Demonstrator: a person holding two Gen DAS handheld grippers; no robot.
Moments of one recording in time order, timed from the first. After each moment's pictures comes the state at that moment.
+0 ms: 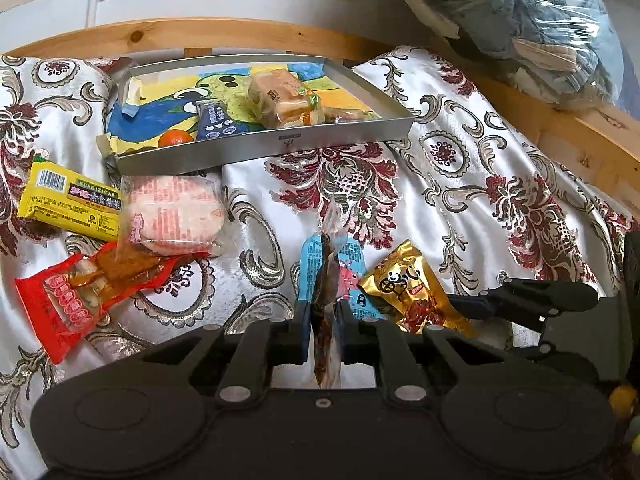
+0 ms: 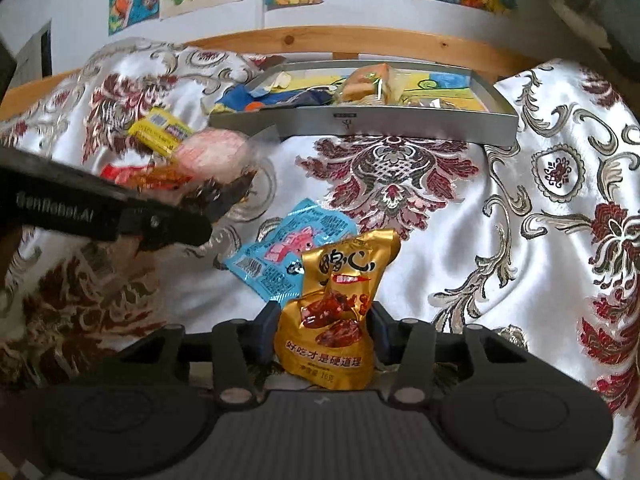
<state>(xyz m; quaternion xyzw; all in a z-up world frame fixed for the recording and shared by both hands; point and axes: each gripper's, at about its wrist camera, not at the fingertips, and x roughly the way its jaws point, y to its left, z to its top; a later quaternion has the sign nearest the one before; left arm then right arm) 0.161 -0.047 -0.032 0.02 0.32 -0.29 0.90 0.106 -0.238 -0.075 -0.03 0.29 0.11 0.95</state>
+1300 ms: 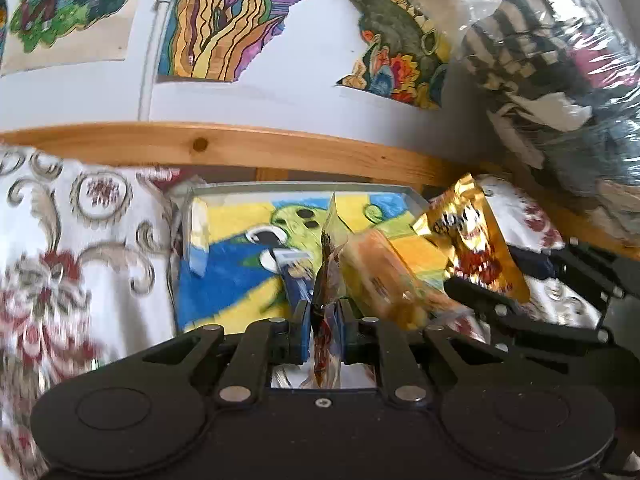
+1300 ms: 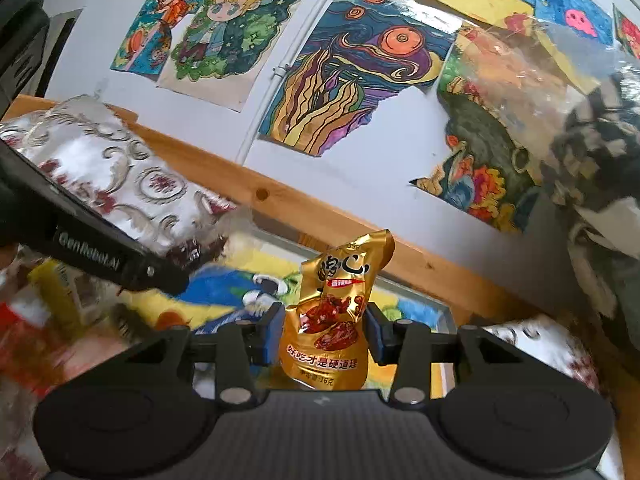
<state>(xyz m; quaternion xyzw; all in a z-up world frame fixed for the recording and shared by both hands) 0.287 -0.023 0.055 -0.03 0.23 -0.22 0.95 0.238 -0.194 0.039 -0.20 0.09 0.06 0.97</state>
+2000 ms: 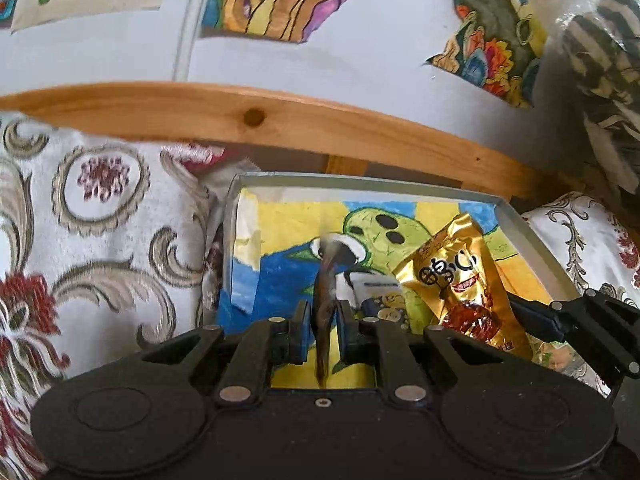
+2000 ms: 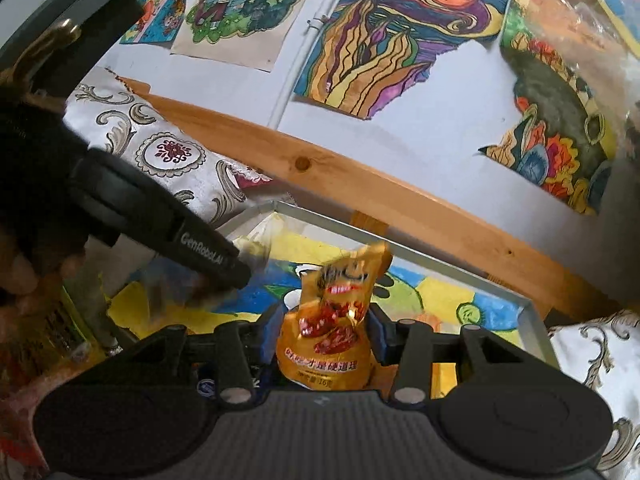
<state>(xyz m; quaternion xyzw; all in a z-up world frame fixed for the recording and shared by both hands) 0.387 -0.013 0.024 -0.07 0.26 -0.15 0.95 0.309 -0.158 0.005 -0.19 0.13 0.10 0.97</state>
